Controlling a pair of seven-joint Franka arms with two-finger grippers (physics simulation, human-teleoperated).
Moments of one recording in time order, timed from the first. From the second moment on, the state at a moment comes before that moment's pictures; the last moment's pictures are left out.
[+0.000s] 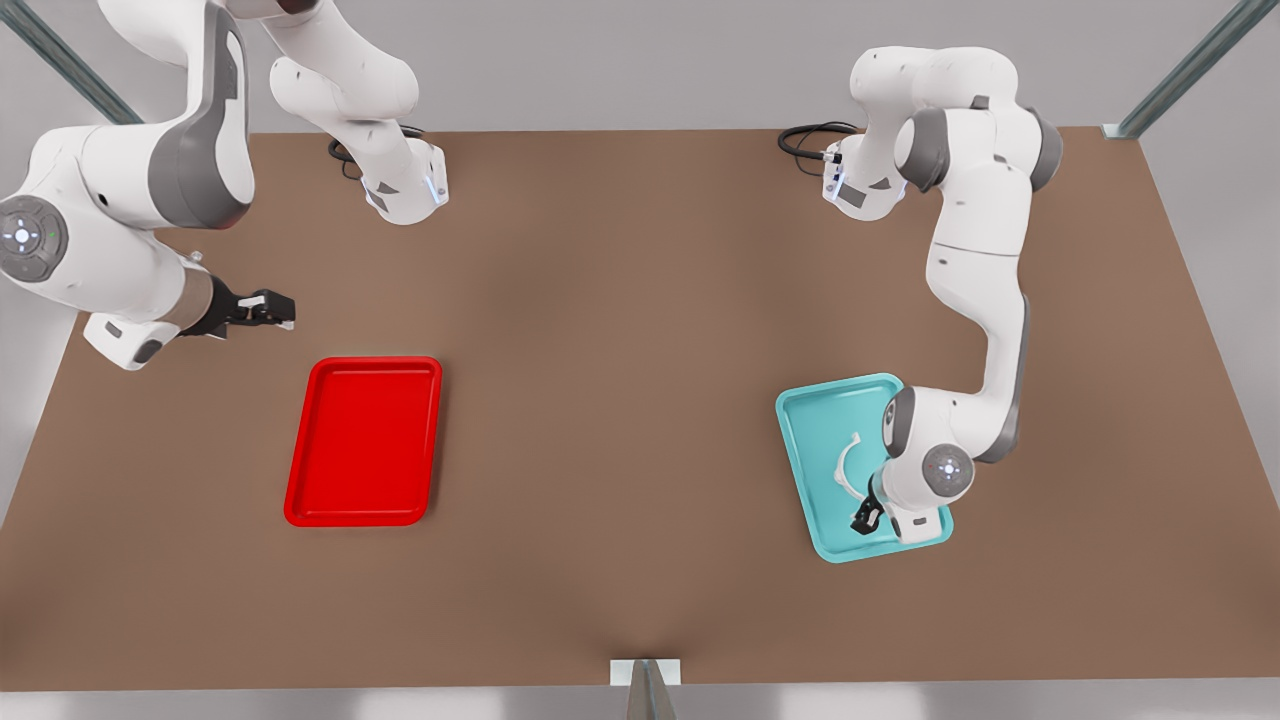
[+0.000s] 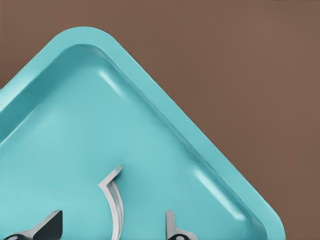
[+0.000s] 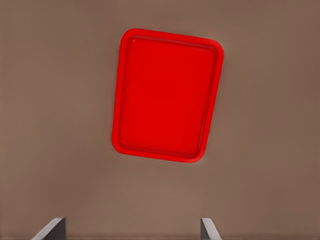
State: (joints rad) left arm -0.13 0.83 -0.02 -1.45 0.02 2.23 -1.17; right arm -0.04 0.10 0.08 -1.50 -0.01 1.39 -0.11
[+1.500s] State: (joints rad) left arm -0.13 0.82 -0.02 -1.45 0.02 2.22 -1.40; right arm -0.03 0.11 0.08 -1.50 -0.01 1.38 -0.11
